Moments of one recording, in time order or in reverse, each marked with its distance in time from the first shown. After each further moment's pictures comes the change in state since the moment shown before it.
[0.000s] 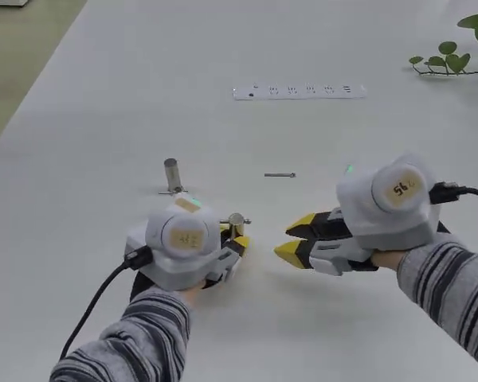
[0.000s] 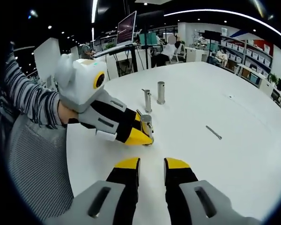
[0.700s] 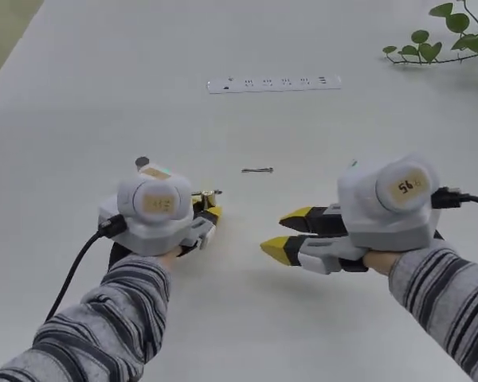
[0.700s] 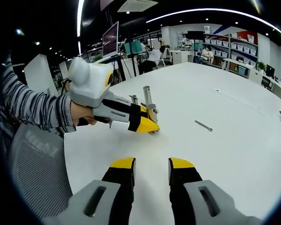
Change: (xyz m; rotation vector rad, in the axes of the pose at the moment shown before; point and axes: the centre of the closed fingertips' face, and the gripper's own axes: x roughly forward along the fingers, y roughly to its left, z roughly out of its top) left arm 0.026 0.029 0.023 -0.031 -0.021 0.042; right arm -0.008 -0.012 -0.003 0.130 -0.064 -0.056
